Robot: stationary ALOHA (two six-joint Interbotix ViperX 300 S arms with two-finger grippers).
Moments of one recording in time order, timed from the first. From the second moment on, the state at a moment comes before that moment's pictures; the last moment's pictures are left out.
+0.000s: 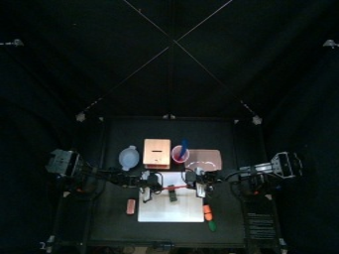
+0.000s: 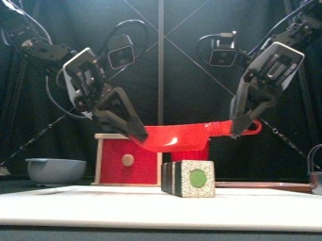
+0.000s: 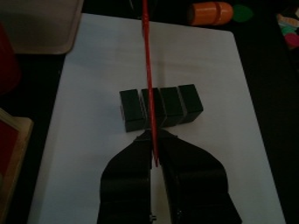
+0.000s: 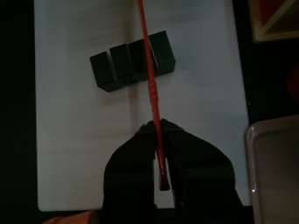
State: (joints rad) left arm -0.14 0.02 0.83 -0.20 -0.29 0.00; right arm 0.00 -0.23 0.86 0.21 0.21 -0.06
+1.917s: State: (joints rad) left arm -0.15 0.04 0.81 -0.22 -0.29 0.00; right arm -0.03 -0.19 0.85 0.21 0.22 -0.06
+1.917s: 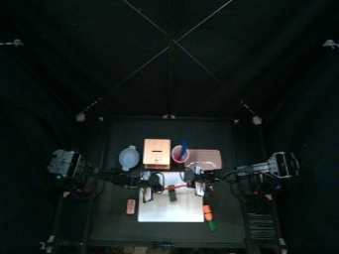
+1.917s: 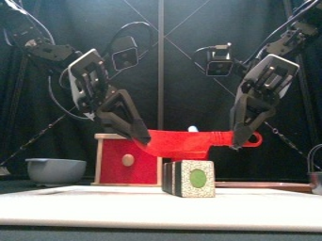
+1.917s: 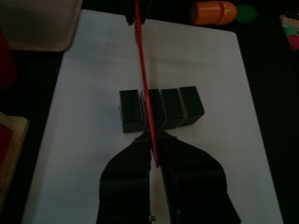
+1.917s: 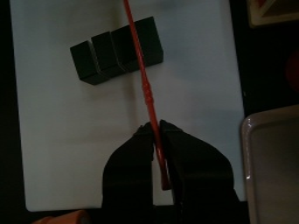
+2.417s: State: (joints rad) left arm -0.15 0.07 0.80 -0.22 -0.29 0.00; right arm -0.03 -0.18 0.85 0.21 0.22 -0.06
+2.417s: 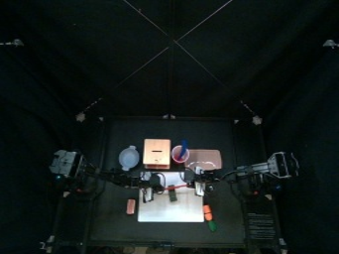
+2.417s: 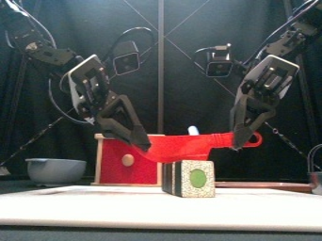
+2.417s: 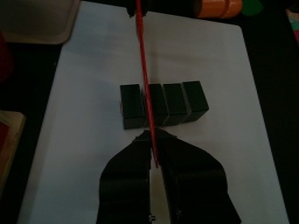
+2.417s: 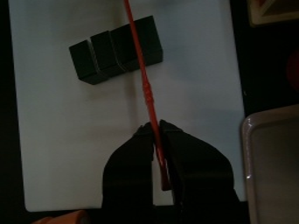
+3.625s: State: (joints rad) left arm -0.09 0.16 0.78 -0.21 -0.24 0.01; right arm -0.04 -0.03 0.82 0.21 0.22 -0.06
